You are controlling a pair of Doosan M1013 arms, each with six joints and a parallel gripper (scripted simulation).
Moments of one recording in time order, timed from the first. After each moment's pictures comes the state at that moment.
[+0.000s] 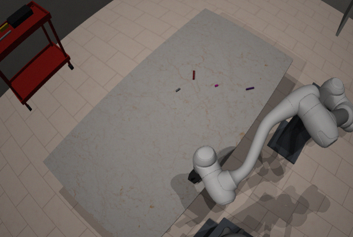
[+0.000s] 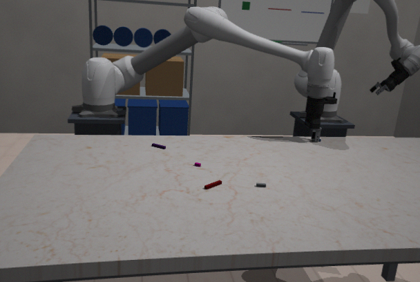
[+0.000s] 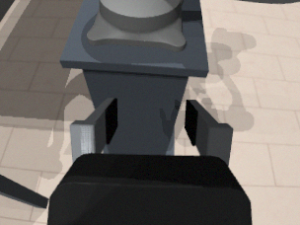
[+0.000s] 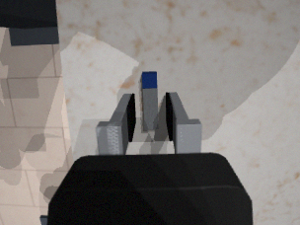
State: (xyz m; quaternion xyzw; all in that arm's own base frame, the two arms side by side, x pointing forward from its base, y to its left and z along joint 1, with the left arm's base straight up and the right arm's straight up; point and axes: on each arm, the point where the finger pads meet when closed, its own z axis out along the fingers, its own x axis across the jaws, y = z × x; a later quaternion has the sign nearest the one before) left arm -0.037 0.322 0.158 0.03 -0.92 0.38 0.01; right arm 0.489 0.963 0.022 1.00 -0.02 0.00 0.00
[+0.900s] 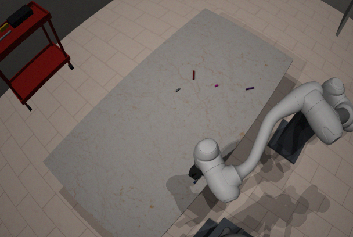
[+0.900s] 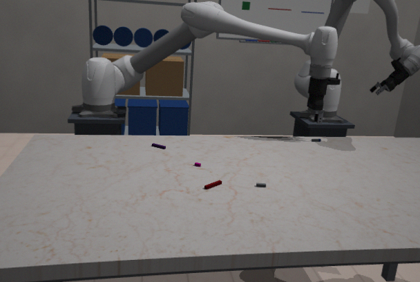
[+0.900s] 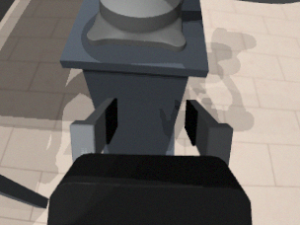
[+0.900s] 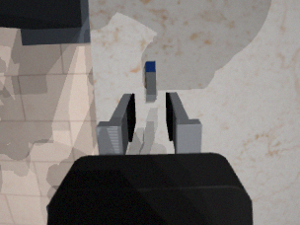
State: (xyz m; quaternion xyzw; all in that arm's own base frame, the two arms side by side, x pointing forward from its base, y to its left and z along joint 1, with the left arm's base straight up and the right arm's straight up) left arm -0.037 0.322 0.158 0.03 -0.92 0.38 0.01; right arm 0.489 0.963 0.107 1.00 -0.02 0.00 0.00
